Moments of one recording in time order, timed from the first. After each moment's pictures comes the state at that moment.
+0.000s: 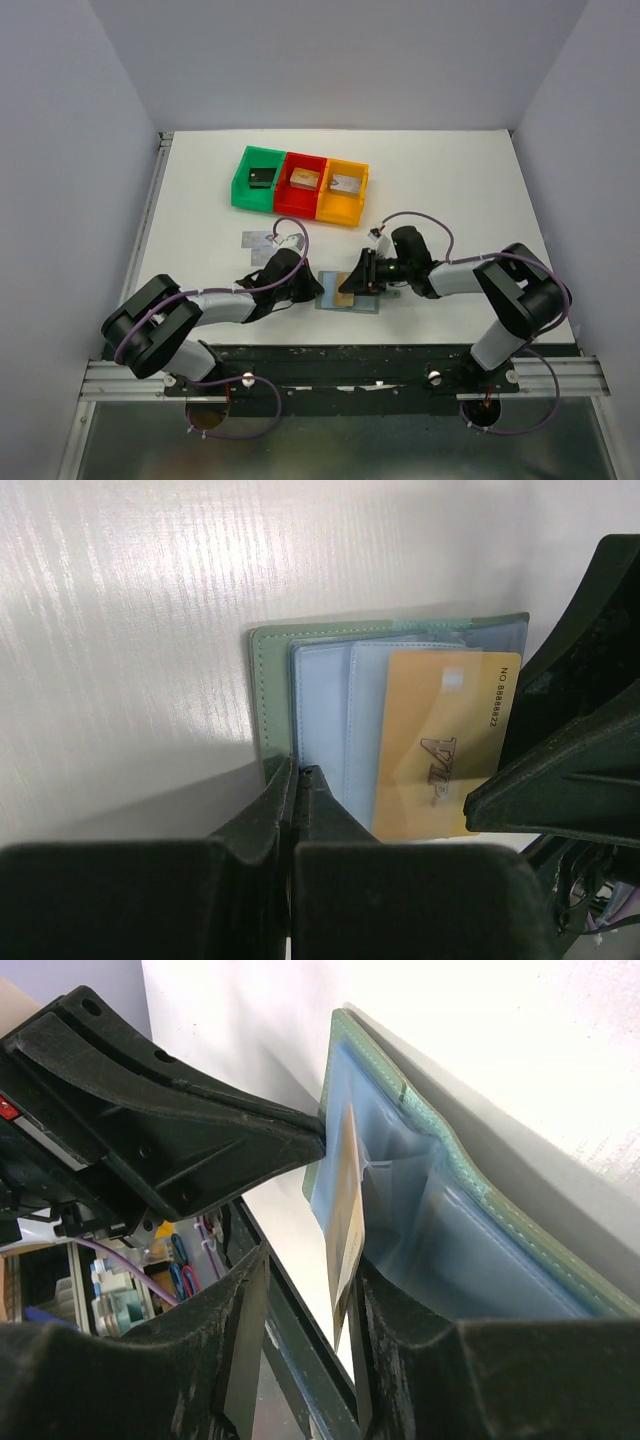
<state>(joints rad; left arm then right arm) -0.77 1.43 0.42 0.33 0.04 -0.84 0.56 1.65 0.53 0.48 -0.73 0.85</state>
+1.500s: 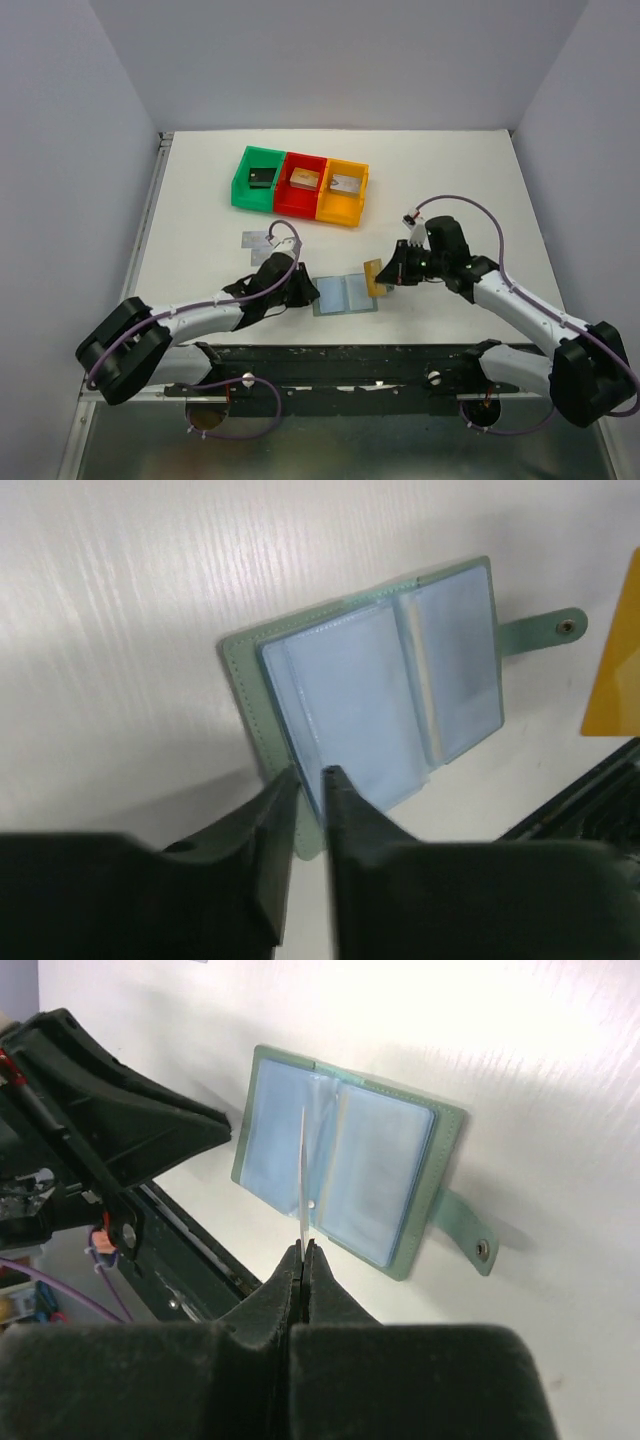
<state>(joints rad) -0.80 1.28 0.40 0.20 0.01 -0.81 0.45 1.14 0.57 -0.17 -0.50 0.53</state>
